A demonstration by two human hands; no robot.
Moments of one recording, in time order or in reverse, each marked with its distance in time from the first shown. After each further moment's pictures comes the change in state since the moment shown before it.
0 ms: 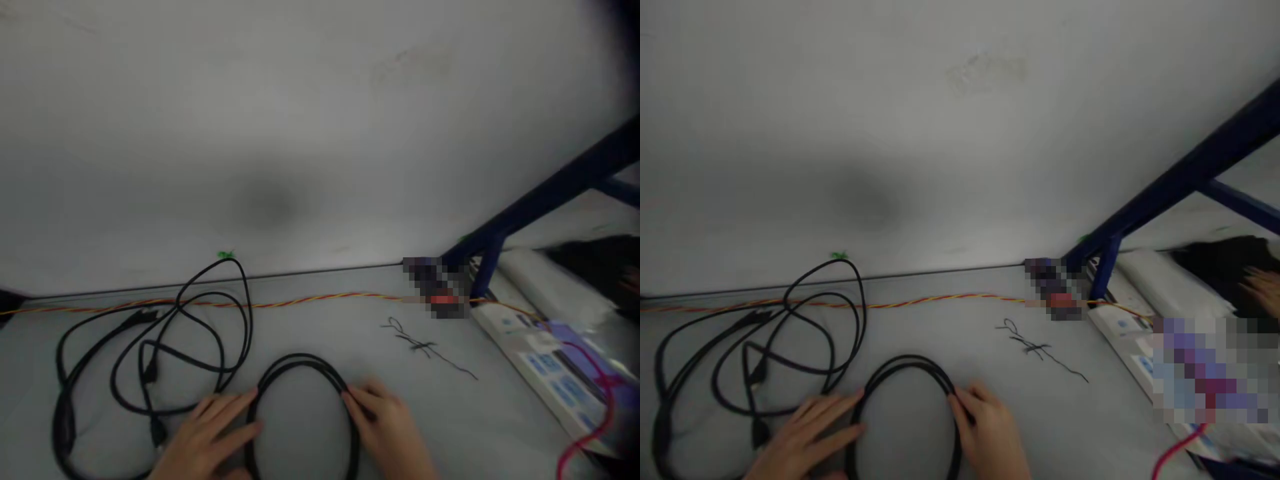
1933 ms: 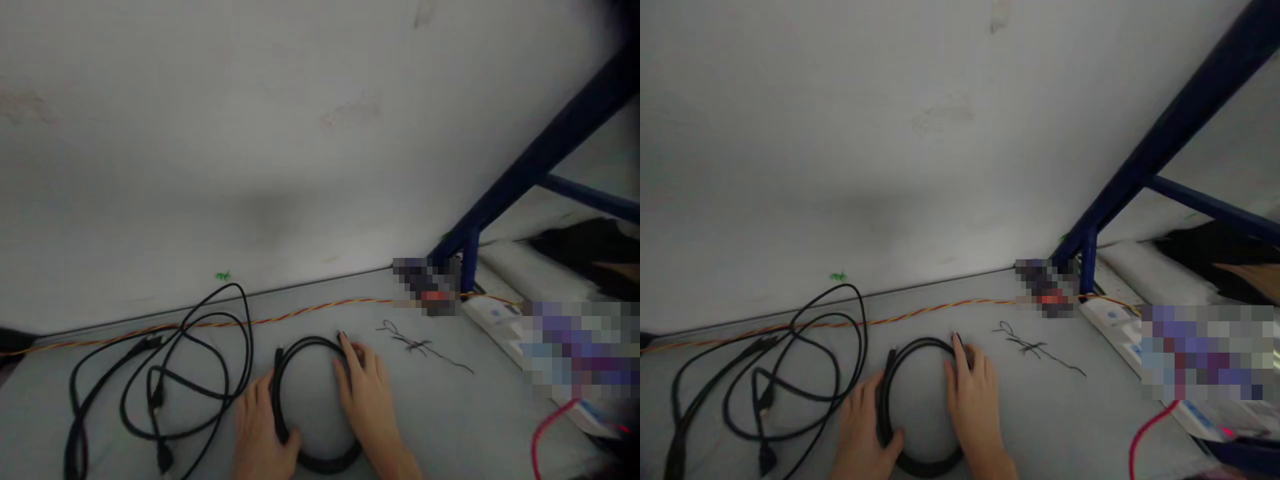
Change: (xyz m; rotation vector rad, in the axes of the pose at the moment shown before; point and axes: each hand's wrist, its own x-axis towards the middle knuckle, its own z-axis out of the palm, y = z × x) left_hand 0.069 0.058 0.059 -0.268 0.204 -0.664; right_hand 0.046 -0.018 0.028 -0.197 0.445 0.013
